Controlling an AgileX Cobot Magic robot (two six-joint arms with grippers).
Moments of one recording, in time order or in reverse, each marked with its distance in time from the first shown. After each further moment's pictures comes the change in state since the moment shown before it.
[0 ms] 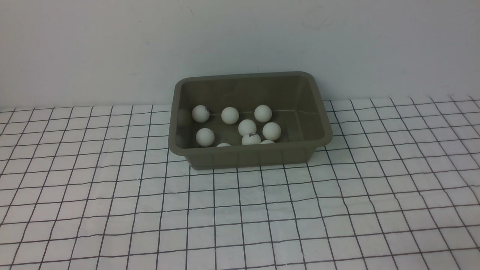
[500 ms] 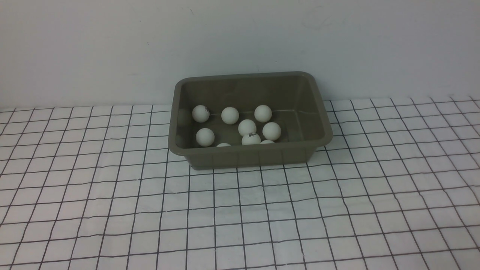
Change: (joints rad) right arm 0.000 0.000 -0.003 -0.044 0.072 0.027; left arm 0.000 0.000 0.000 0.000 0.000 0.000
